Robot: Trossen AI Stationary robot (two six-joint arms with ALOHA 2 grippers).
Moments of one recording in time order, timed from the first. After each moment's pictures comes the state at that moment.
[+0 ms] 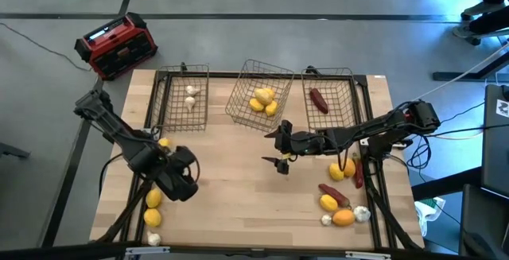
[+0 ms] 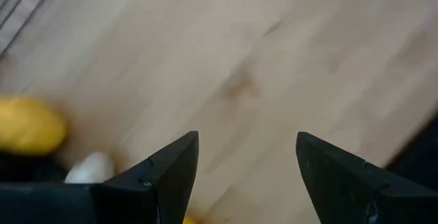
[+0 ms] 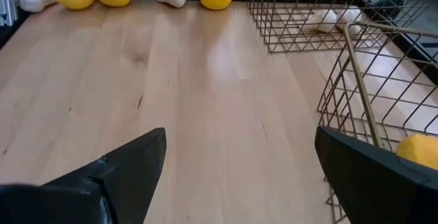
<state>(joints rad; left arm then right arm) -0.68 1.35 1.21 -1.29 -0.23 -1.46 0.17 1.51 0.86 0.15 0.25 0.07</state>
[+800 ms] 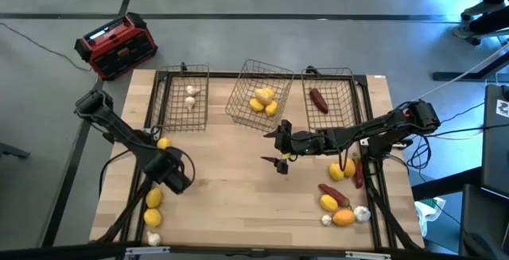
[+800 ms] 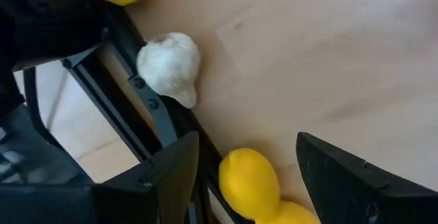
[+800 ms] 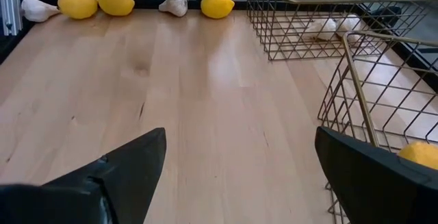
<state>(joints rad) -0.65 1.35 0.90 -1.30 0.13 -1.72 0.17 1.51 0.86 0.18 0.25 0.07</state>
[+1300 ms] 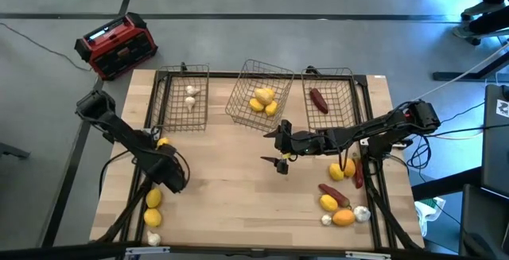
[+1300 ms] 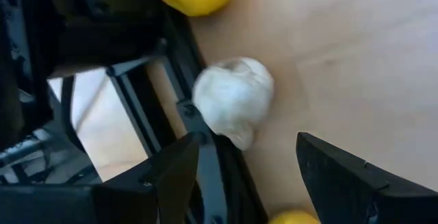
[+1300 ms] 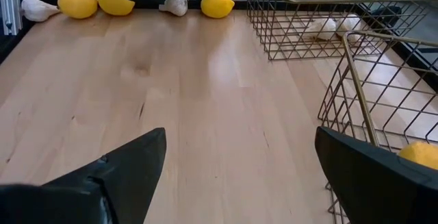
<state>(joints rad) -0.69 1.37 0.73 -1.28 0.11 -1.86 0.17 1.51 0.86 0.18 0.25 0.07</state>
